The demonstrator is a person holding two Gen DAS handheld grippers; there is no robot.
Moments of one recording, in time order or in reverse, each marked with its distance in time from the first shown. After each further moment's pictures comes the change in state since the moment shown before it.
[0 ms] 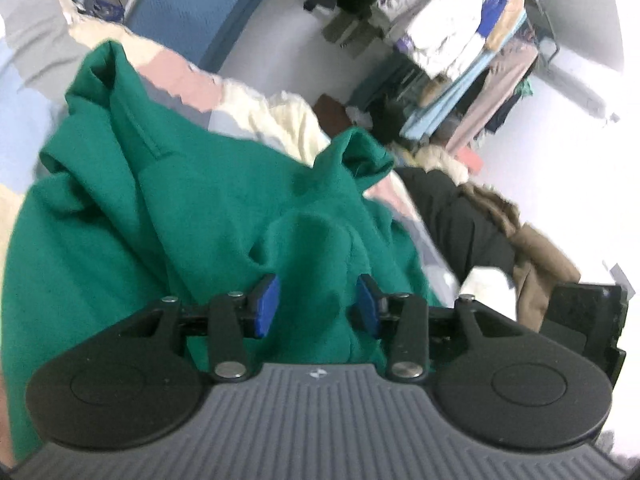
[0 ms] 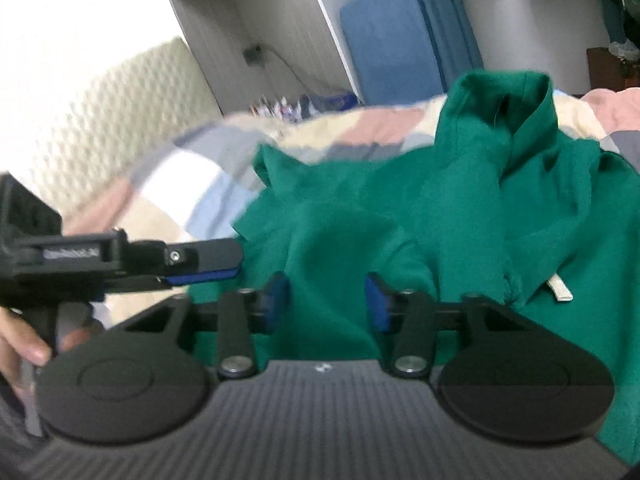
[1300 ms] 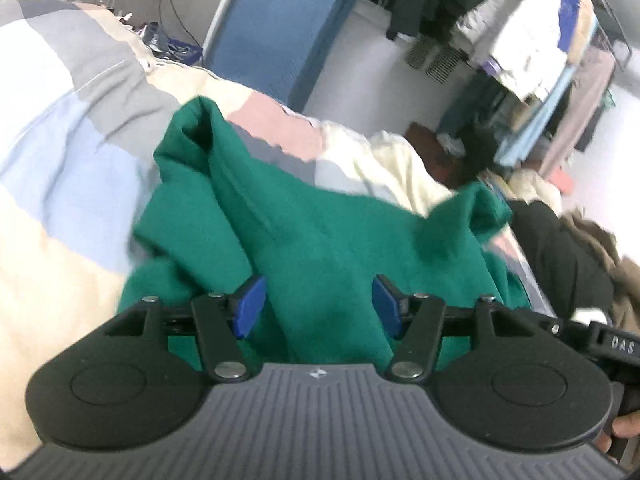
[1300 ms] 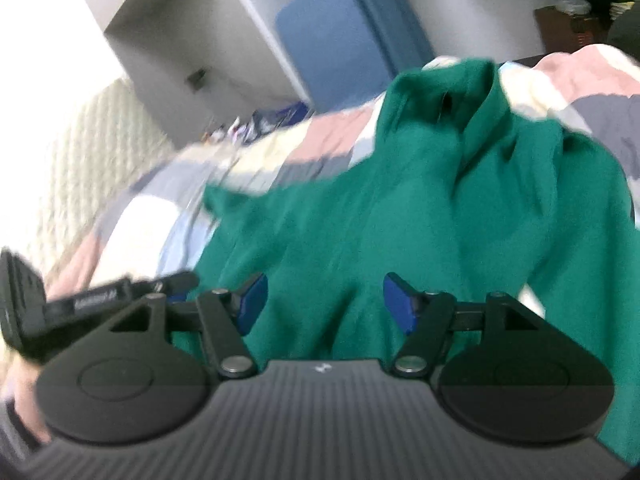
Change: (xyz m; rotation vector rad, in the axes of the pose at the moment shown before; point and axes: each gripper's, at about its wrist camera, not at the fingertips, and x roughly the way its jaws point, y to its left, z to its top) left arm 0.022 0.048 0.055 0.002 -0.106 0.299; right arm 0.014 -0.045 0.039 0.217 -0.048 -0.080
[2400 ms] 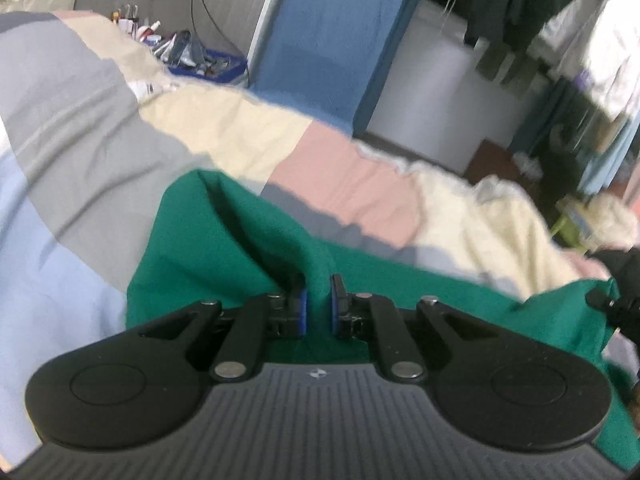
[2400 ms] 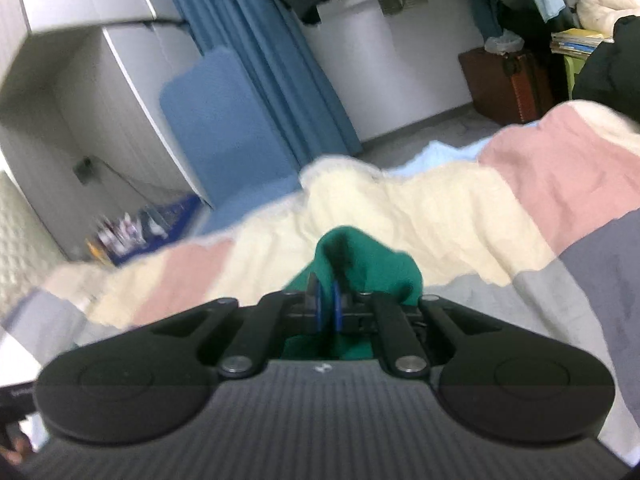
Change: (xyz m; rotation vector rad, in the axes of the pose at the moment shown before) left arm 0.204 0.046 0.113 -0.003 -0.011 0.208; right arm 0.158 -0.127 0.143 0.066 -0.180 -0.216
